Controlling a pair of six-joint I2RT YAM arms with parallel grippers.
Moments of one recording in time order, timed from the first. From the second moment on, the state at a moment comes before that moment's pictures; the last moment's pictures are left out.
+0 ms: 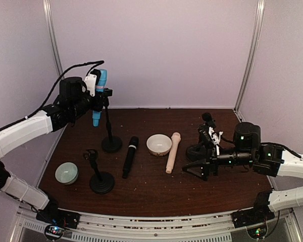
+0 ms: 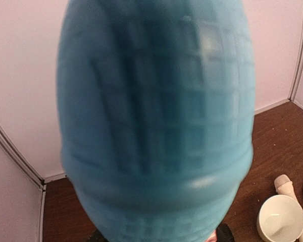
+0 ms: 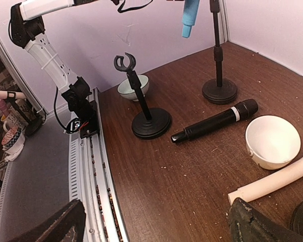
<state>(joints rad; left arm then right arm) -0.52 1.35 1.15 -0.01 -0.23 0.07 0.92 0.90 0.64 -0.06 -0.39 0.16</state>
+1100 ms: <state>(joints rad) -0.60 1.06 1.09 -0.23 -0.49 -0.01 0.92 0.90 0.57 -0.09 -0.01 0.12</state>
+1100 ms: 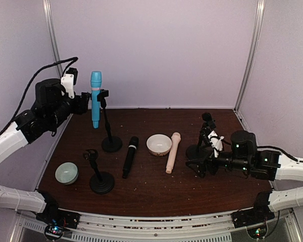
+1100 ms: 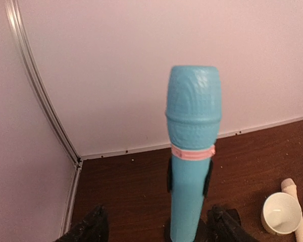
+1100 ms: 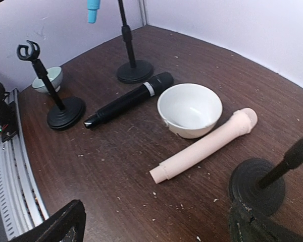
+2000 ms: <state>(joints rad) -1.05 1.57 1.32 -0.78 -0.41 -0.35 0.92 0.93 0.44 0.07 0.12 0.16</state>
